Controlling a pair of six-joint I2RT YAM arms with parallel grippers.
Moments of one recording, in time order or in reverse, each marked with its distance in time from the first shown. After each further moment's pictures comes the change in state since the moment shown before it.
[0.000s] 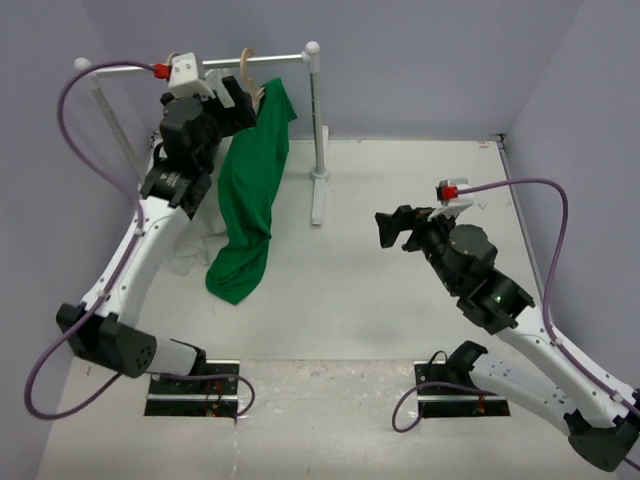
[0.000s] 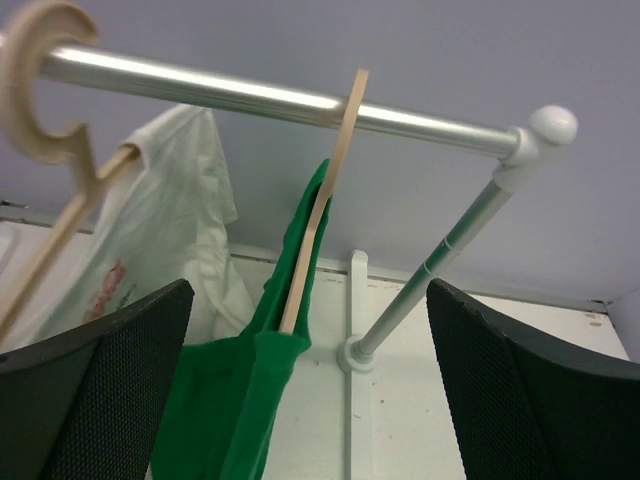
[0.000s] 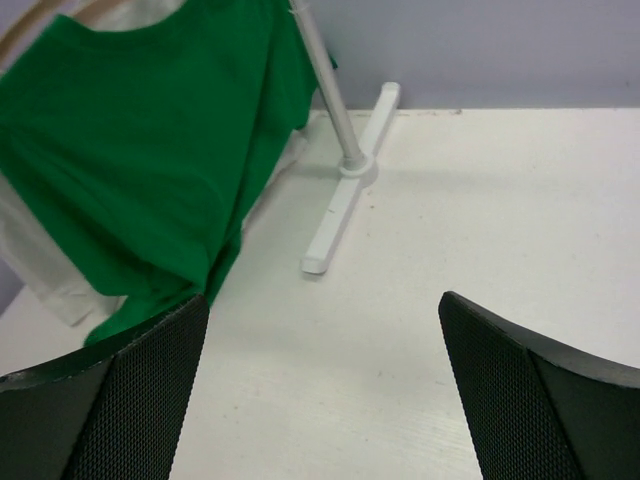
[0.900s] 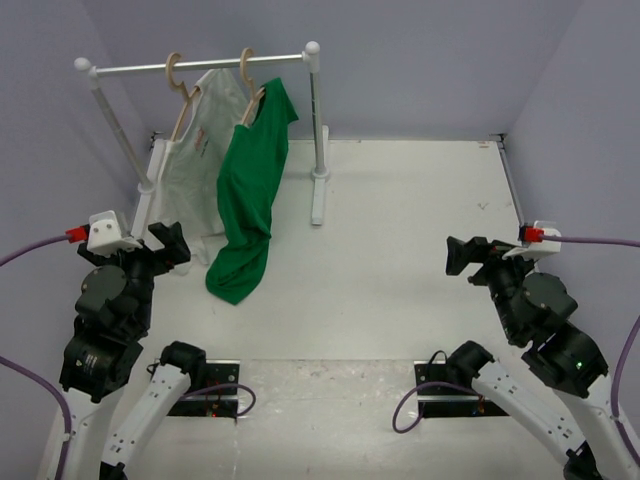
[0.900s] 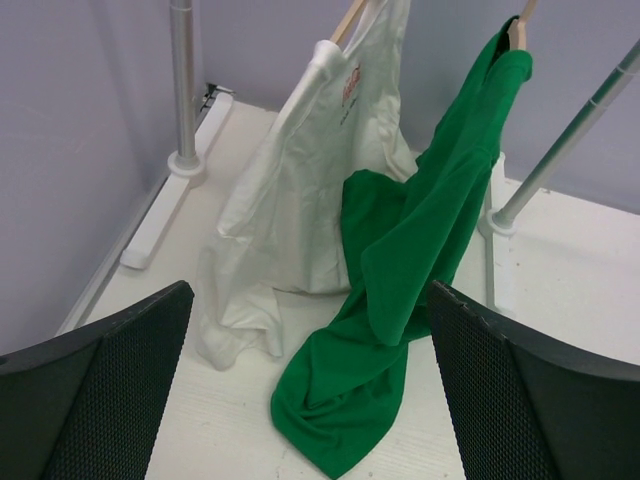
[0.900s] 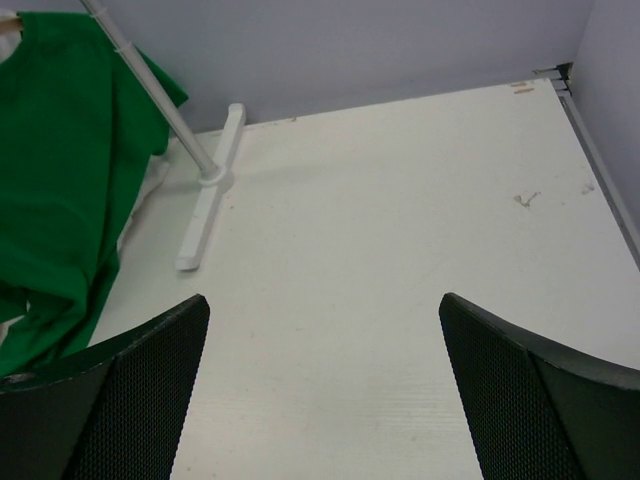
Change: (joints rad) left arm 0.000 -1.029 -0.558 -0.551 -0.201 0.067; right arm -0.093 -0.363 0.099 -0.492 0.201 -0.027
